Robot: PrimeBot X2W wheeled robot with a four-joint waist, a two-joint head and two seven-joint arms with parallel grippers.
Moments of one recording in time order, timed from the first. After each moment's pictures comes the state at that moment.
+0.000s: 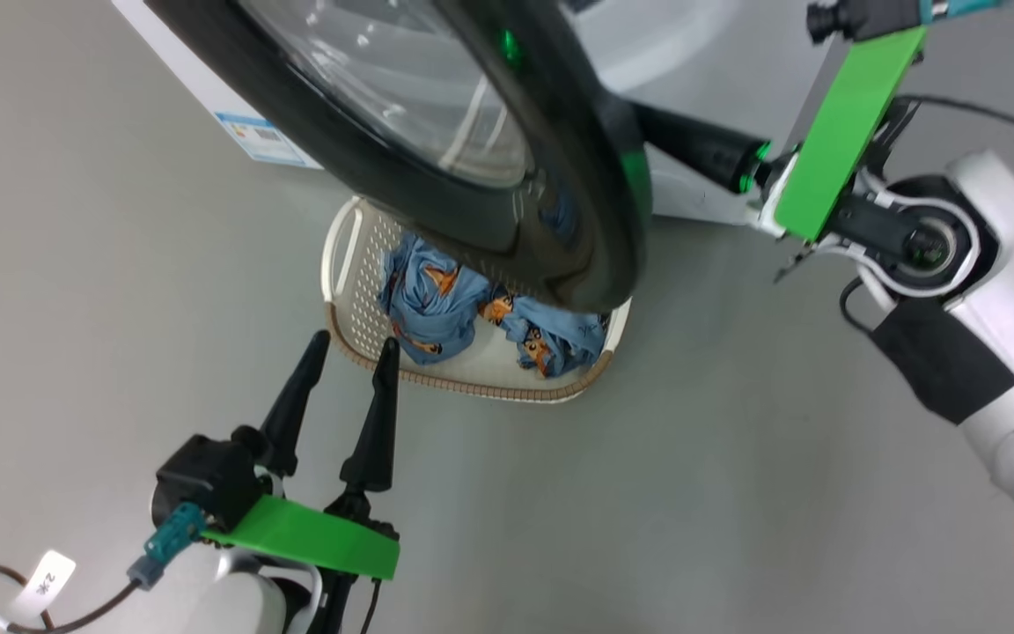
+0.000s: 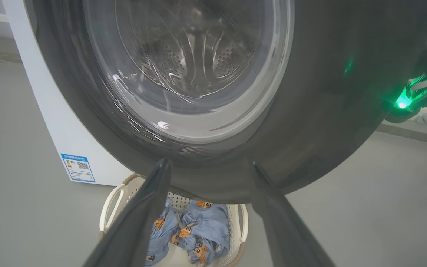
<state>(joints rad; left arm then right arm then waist) -0.25 0.03 -0.28 0.11 -0.39 -0.13 -0.26 -1.02 -0.40 0.64 0.36 1.58 0.13 0.48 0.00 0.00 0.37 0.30</state>
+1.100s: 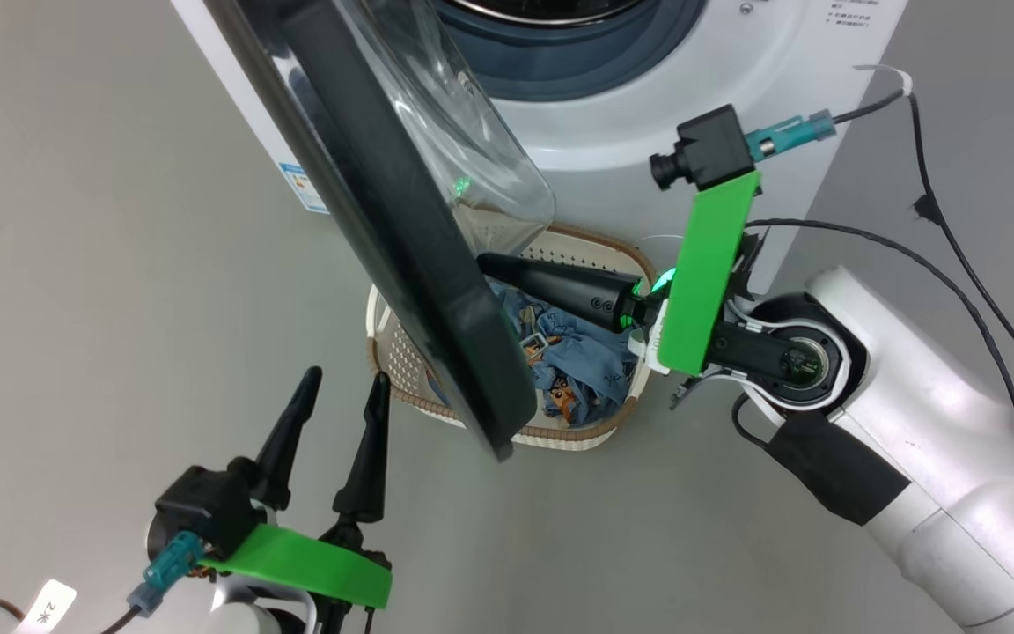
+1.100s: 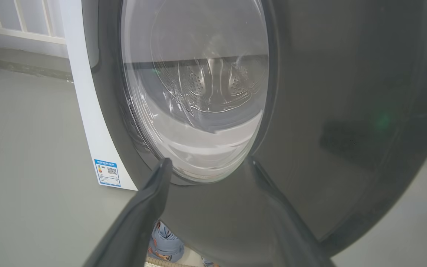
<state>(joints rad) -0.18 0.03 -0.27 0.12 -0.39 -0.13 -0.26 -0.88 -0.29 0.73 0.26 1.57 0.13 0.51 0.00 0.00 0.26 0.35</state>
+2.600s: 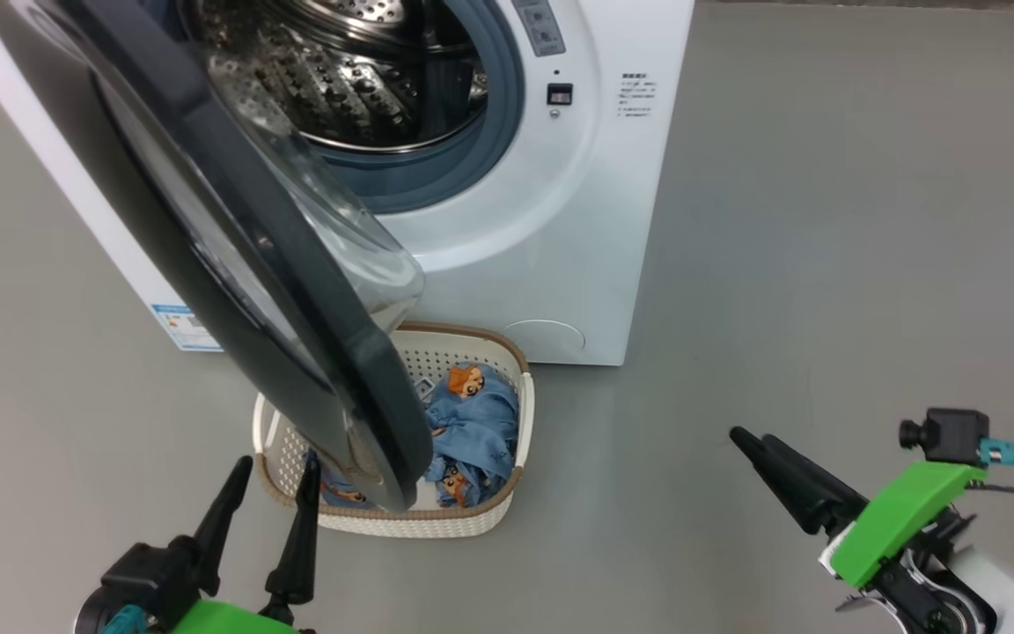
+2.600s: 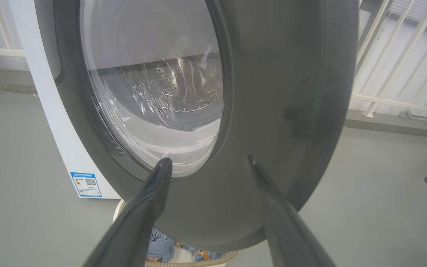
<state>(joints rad) -0.05 0.13 -0.21 0.13 -0.38 -0.13 -0.26 -0.37 -0.56 0.71 0.32 1.48 0.13 -0.05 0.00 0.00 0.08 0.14</state>
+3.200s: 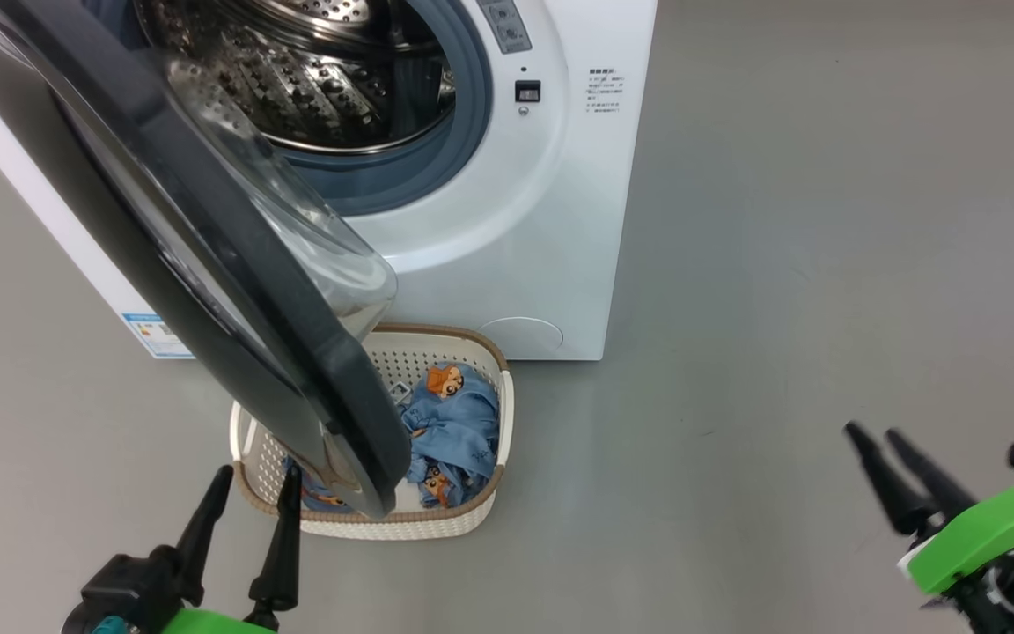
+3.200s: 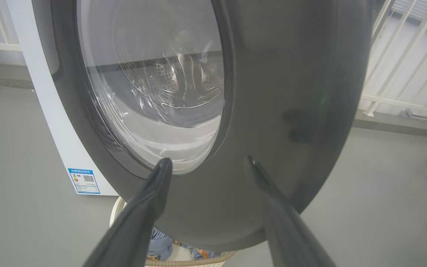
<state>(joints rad) -0.02 0.13 -0.17 0.13 -0.37 -0.13 -0.26 -0.30 -0.61 0.63 0.45 1.31 0.13 -0.25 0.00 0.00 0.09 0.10</state>
